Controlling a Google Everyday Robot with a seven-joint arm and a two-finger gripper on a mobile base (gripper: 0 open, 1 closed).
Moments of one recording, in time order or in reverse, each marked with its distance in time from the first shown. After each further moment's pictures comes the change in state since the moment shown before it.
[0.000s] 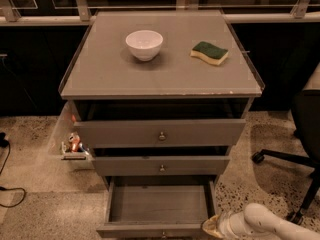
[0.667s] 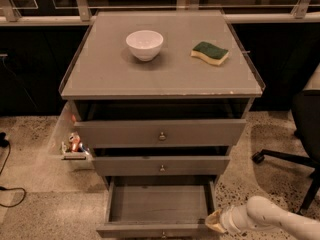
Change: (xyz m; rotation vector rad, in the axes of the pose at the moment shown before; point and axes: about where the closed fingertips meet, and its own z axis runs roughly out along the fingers) arm -0.027 0.001 -0.043 0.021 0.046 0.016
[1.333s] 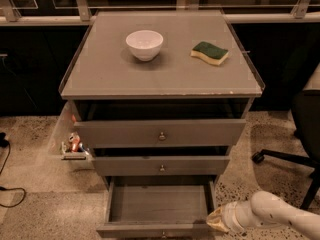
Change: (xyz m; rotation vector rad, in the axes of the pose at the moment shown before) arm -0.039 0.021 -0.048 -0.009 0.006 -0.053
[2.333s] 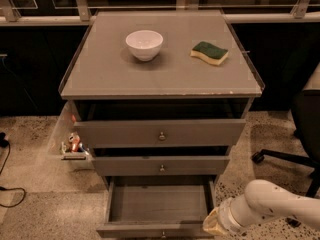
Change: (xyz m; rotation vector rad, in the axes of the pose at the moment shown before) arm -0.076 0.066 -0.071 -0.112 0.131 -0.046
